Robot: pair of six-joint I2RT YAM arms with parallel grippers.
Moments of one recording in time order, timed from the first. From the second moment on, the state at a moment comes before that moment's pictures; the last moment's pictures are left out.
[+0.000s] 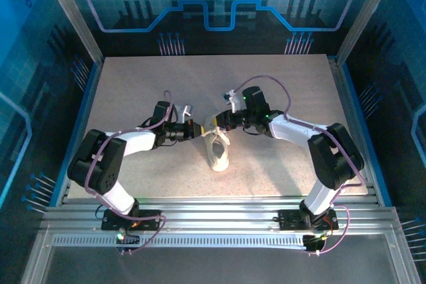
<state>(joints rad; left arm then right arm) -0.30 1.62 0.71 0.17 0.69 -0.59 0.52 1.69 0.99 0.06 -0.63 0.38</state>
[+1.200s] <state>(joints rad) -0.30 1.54 0.71 0.07 0.59 -0.40 0.50 1.69 0.95 0.03 -0.50 0.48</state>
